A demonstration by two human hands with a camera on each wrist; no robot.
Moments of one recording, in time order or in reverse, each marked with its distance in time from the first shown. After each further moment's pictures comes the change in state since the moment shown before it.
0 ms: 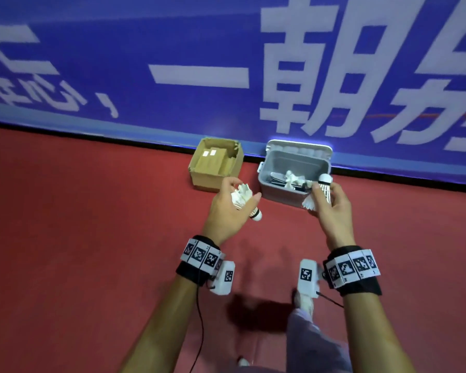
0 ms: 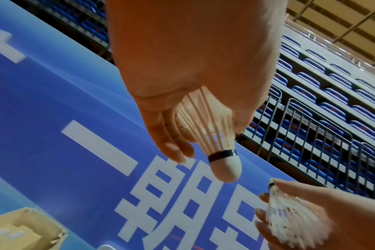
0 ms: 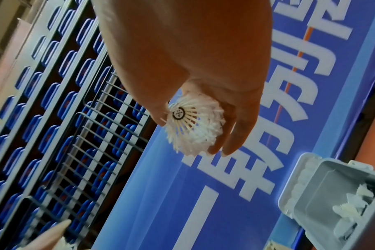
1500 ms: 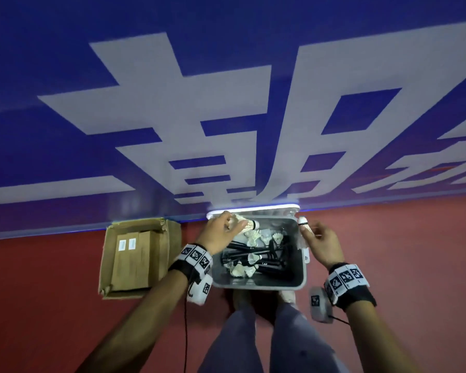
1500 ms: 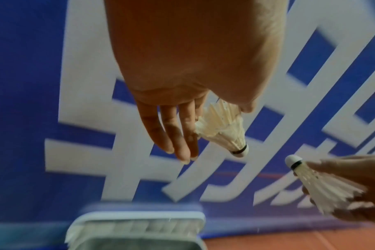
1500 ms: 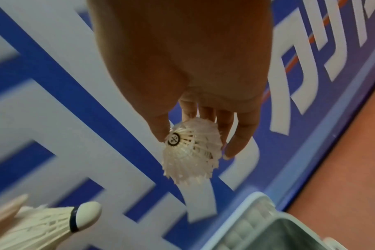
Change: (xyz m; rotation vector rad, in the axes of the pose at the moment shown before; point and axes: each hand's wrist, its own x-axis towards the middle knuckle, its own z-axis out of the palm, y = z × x) left_hand 0.813 -0.127 0.410 0.362 -0.759 -0.180; right_hand 0.805 0.183 -0.001 -0.420 0.078 0.408
